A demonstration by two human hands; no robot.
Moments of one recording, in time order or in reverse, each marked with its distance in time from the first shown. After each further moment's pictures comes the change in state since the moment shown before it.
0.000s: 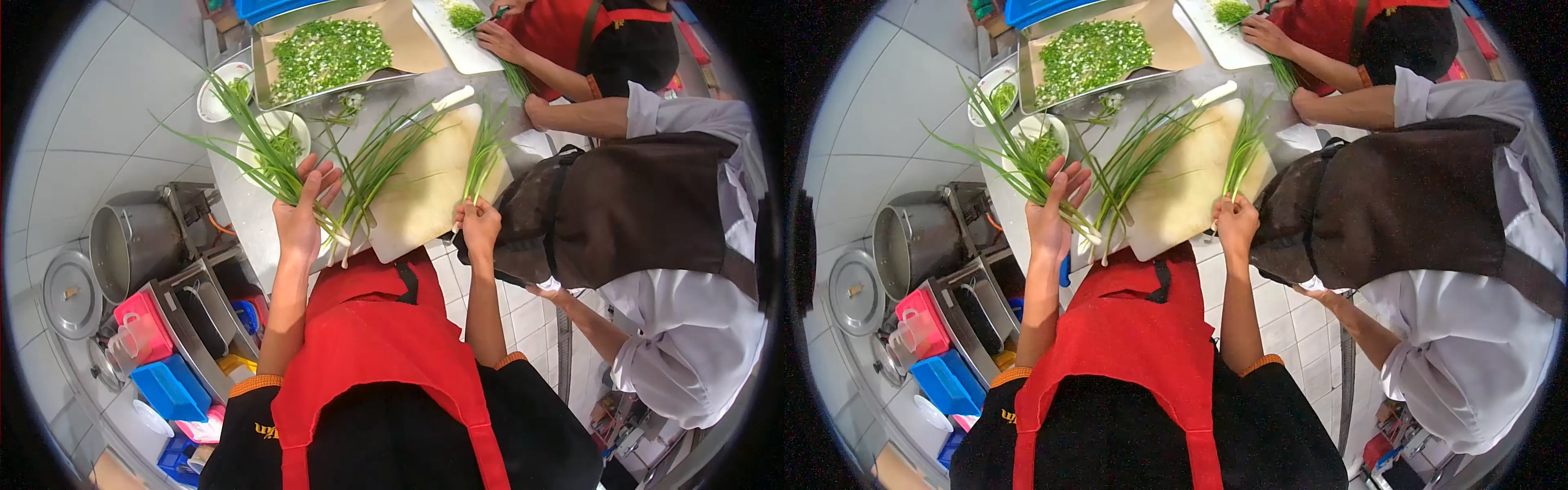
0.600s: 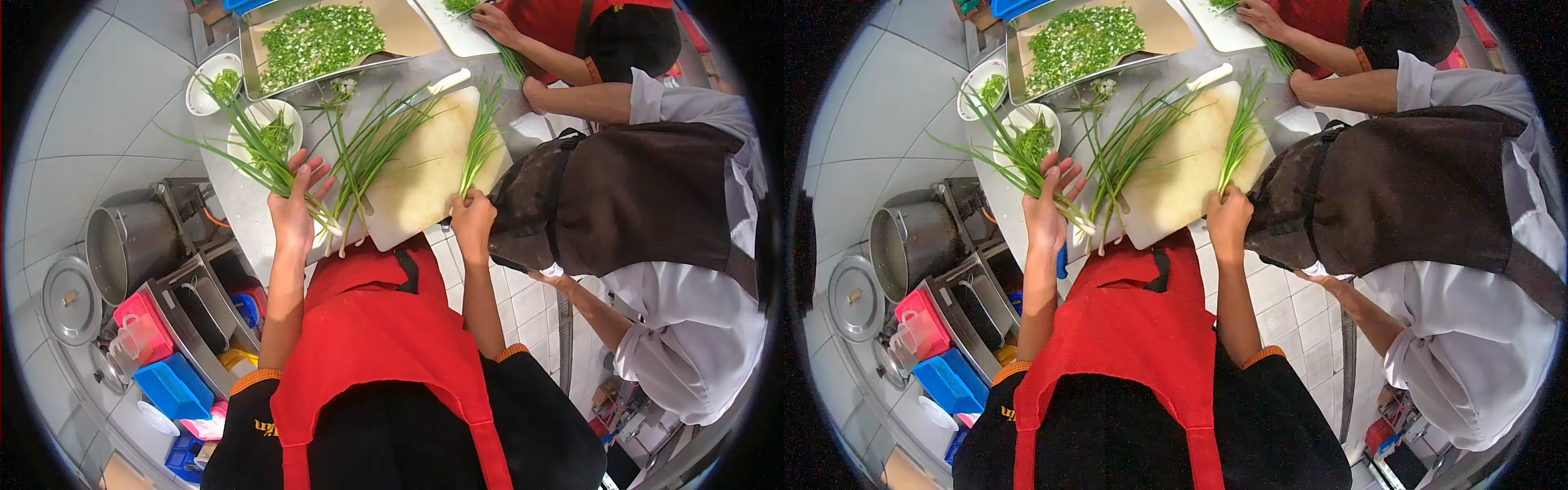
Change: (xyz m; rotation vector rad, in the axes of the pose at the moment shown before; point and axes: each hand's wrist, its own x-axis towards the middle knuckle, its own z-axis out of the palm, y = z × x) left_hand 0.007 -0.015 -0.016 -0.005 0.104 -0.072; right_hand -0.015 -0.004 0.002 -0.559 0.071 -0.364
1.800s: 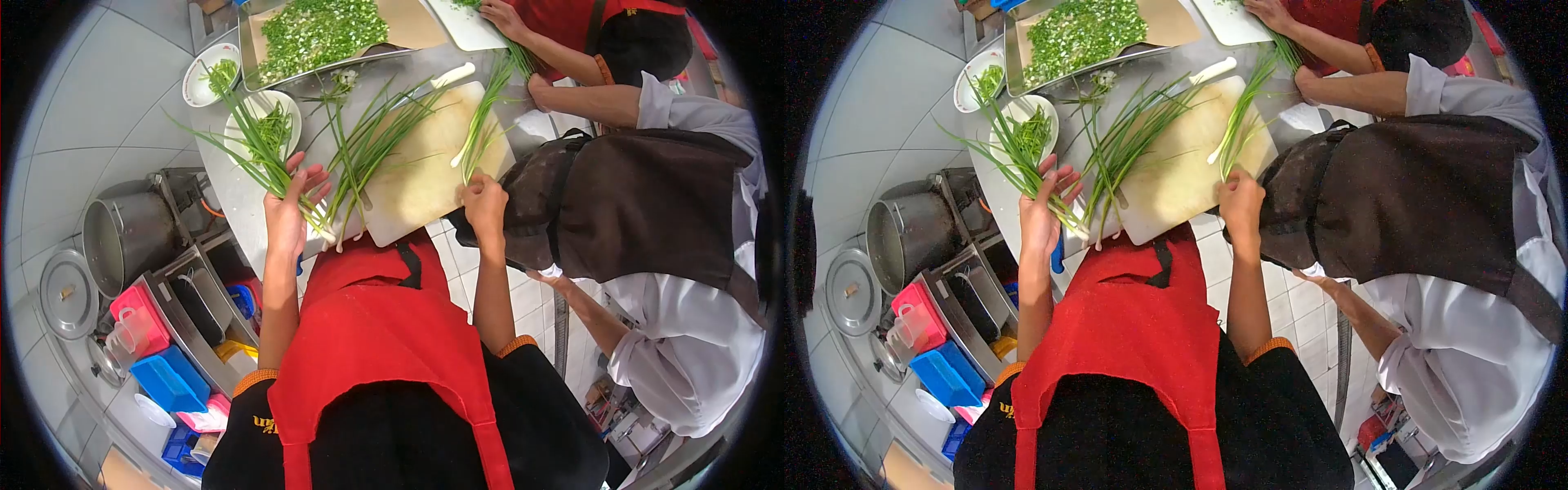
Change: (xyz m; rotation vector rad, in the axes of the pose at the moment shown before) left_hand -0.006 -0.003 -0.018 0.010 -0.057 -0.062; right_hand 0.028 0.002 -0.017 -0.014 -0.154 0.041
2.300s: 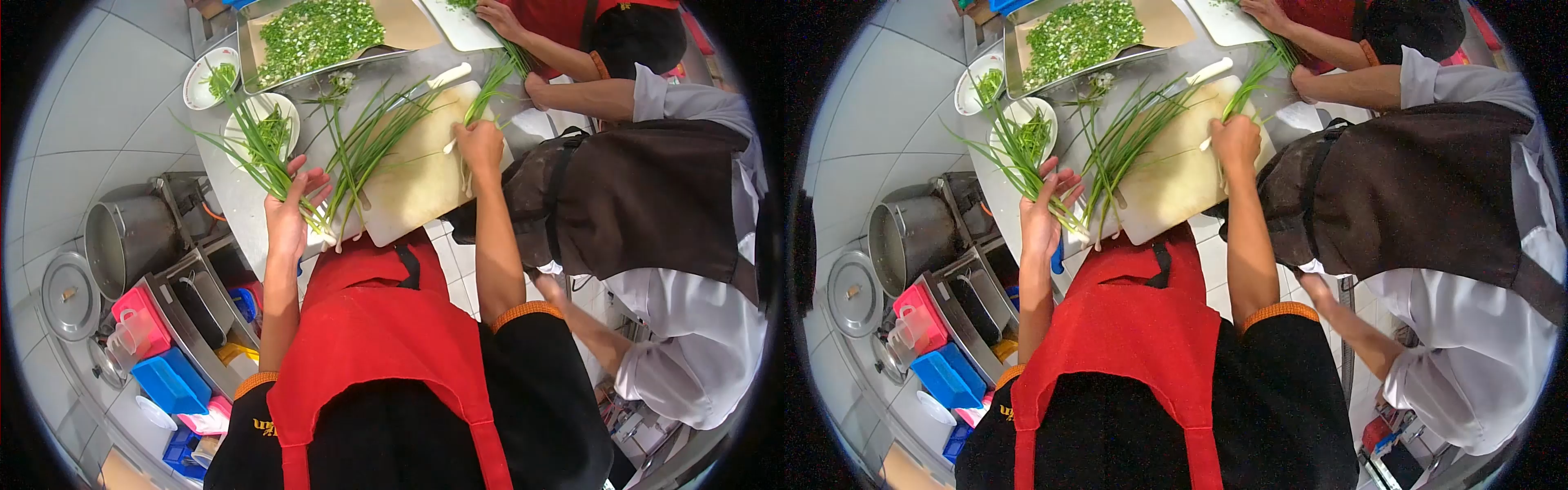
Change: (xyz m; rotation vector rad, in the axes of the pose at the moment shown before) left_hand -0.005 0.000 0.004 -0.008 -0.024 0.015; right_hand 0.093 -0.044 0.012 -0.174 0.034 0.035
